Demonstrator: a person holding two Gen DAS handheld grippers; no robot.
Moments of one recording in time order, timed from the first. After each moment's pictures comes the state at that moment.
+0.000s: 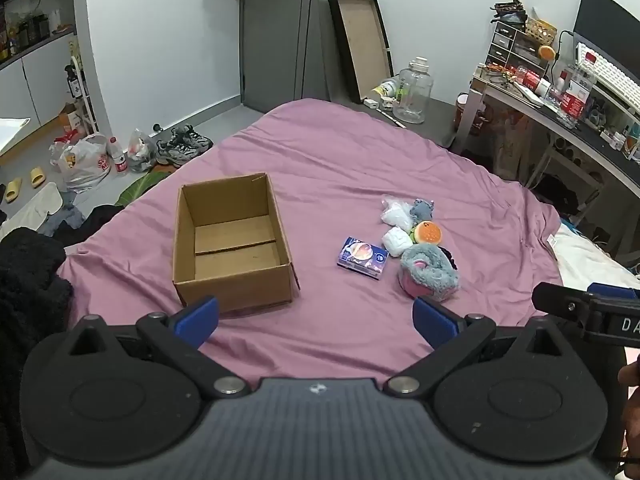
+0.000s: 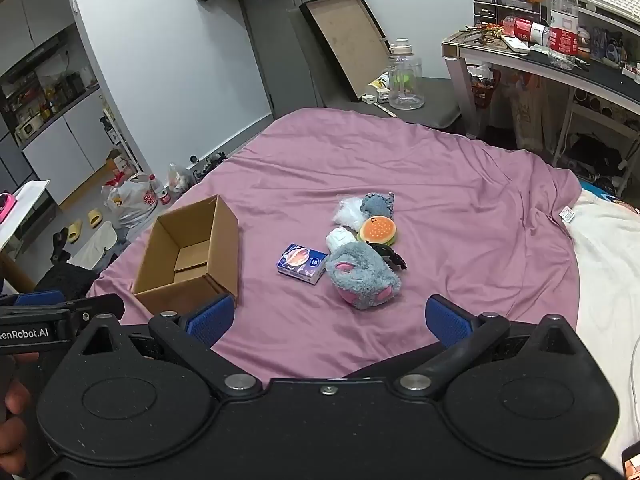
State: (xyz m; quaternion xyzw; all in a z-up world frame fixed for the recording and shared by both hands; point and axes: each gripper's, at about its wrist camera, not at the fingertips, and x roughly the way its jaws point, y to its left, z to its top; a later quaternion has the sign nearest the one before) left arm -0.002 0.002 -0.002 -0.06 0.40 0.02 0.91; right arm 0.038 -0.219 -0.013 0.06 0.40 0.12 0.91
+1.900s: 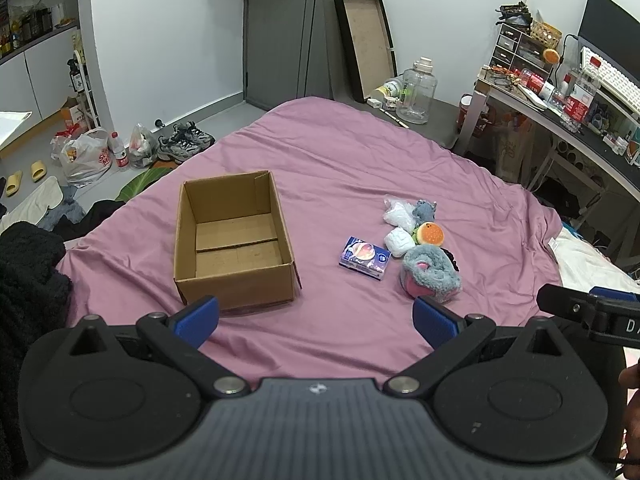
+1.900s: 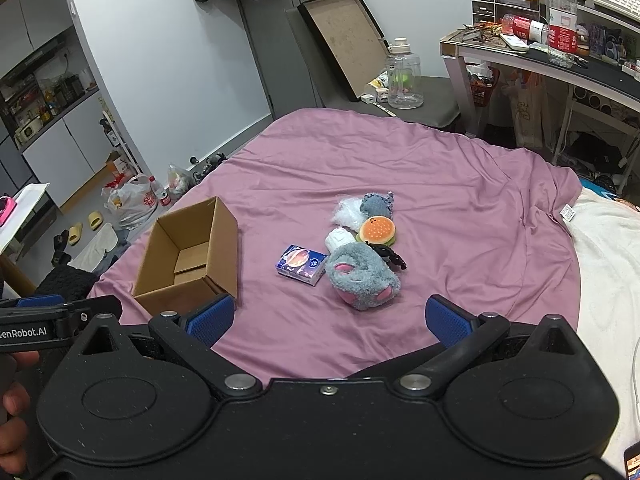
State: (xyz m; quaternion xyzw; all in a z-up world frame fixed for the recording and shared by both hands) left arm 0.001 0.006 -0.004 -0.06 0.41 0.03 0.91; right arm 0.040 -0.219 -0.013 0.06 0.40 0.12 0.91
